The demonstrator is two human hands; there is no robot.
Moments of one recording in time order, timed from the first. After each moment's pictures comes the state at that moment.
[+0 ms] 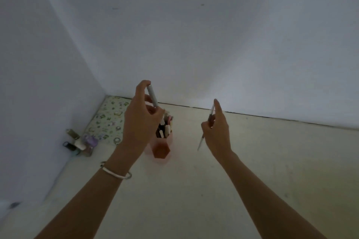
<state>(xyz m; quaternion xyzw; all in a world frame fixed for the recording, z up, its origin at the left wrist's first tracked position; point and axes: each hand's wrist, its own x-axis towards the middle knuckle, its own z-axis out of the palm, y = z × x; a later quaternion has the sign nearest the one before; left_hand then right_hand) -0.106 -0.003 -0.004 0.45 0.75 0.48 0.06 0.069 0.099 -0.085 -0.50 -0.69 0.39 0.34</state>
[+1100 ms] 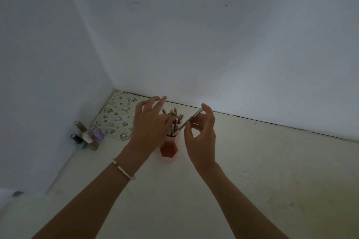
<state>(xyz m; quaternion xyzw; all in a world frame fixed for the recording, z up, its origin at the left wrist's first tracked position) -0.125 -0.015 -0.040 0.59 0.77 0.13 -0.17 0.016 0.037 -0.067 -0.36 -0.71 0.36 0.48</state>
